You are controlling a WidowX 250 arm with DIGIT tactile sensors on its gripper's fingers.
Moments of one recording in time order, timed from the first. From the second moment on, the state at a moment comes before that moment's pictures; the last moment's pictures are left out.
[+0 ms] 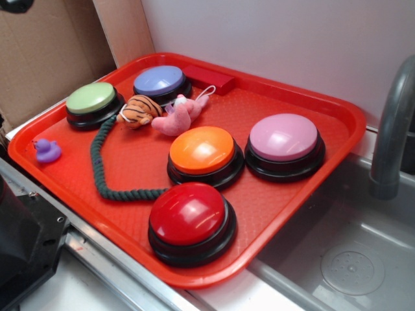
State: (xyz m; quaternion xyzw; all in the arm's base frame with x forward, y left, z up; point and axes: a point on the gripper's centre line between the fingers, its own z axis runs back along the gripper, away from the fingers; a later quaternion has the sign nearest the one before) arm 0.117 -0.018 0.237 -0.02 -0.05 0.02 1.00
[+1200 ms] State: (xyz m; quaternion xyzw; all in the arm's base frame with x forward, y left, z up) arm 0.135 0.035 0.141 0.01 -0.04 0.37 0.93
